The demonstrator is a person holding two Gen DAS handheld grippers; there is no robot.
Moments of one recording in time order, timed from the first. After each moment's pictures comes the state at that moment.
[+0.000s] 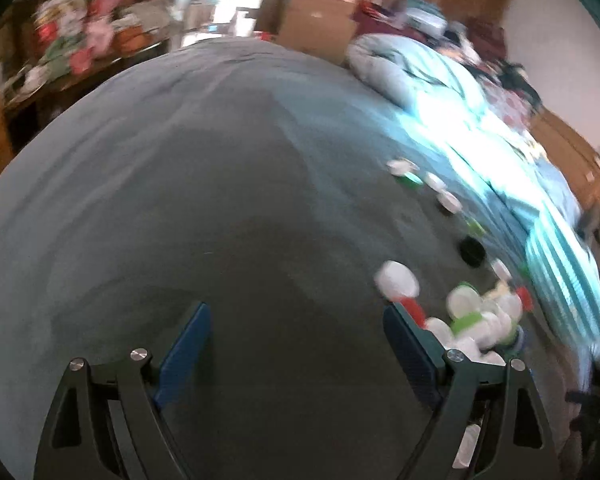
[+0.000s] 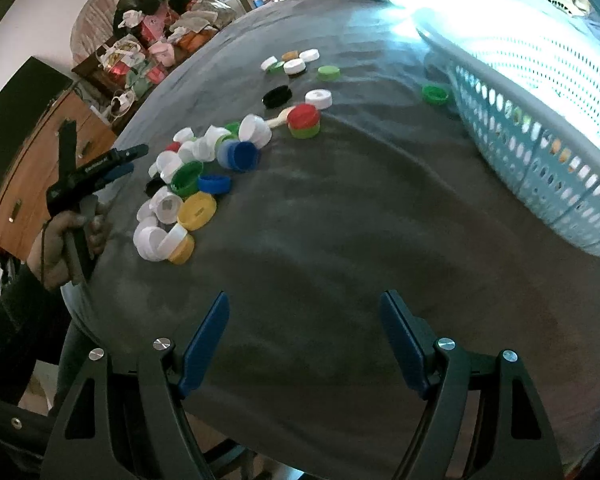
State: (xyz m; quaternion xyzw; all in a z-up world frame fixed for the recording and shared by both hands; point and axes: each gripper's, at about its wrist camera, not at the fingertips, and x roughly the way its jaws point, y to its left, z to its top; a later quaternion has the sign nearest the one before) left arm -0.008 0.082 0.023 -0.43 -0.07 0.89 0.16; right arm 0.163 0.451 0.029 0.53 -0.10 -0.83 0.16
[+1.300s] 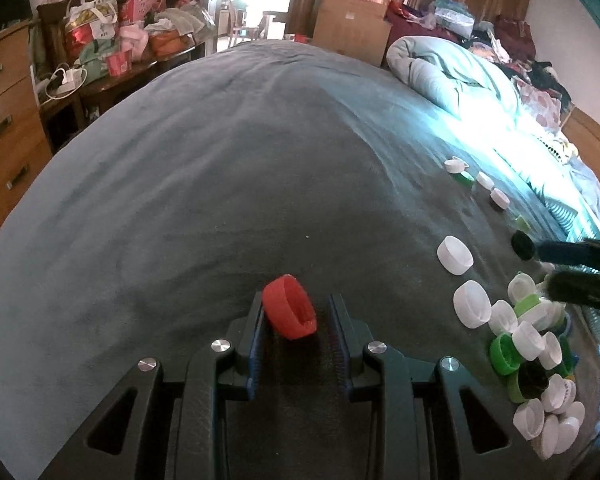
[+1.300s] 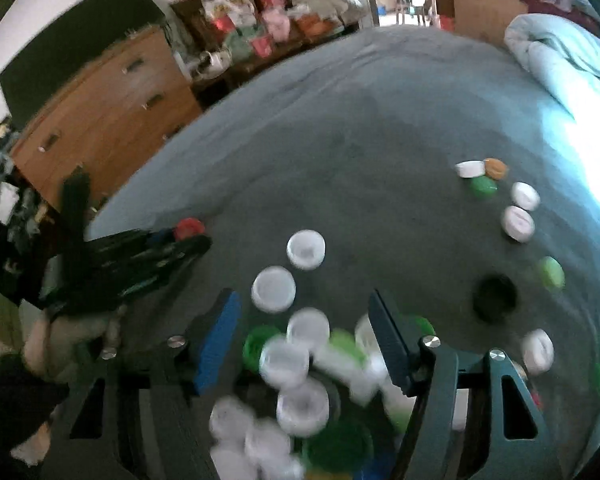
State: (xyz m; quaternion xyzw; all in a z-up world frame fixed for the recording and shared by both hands) left arm 0.004 0.032 0.009 -0.43 -0.06 0.90 0.08; right arm -0.024 0.240 0.036 0.48 0.04 -0.82 0.31
